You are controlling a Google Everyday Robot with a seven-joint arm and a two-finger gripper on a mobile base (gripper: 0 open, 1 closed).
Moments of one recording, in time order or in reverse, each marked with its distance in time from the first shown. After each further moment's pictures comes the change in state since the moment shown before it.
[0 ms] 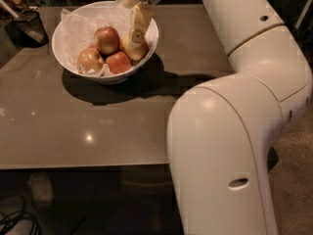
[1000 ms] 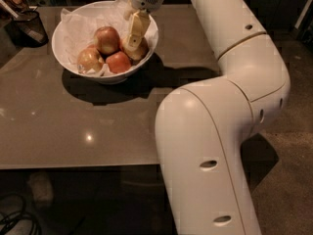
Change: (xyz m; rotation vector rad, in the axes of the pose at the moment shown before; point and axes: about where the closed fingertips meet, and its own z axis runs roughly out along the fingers) arm 0.010 -0.012 0.030 -0.042 -0.037 0.058
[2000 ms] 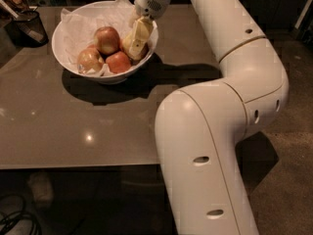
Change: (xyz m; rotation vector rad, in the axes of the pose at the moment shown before) arm 0.020 -0.001 0.016 -0.037 -0.010 0.070
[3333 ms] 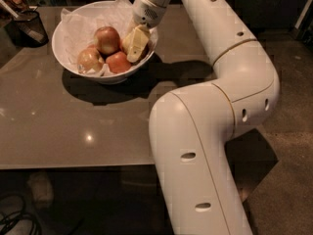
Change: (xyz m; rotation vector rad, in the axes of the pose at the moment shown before) arm 0.004 0.000 0.028 -0.059 -0.006 0.020
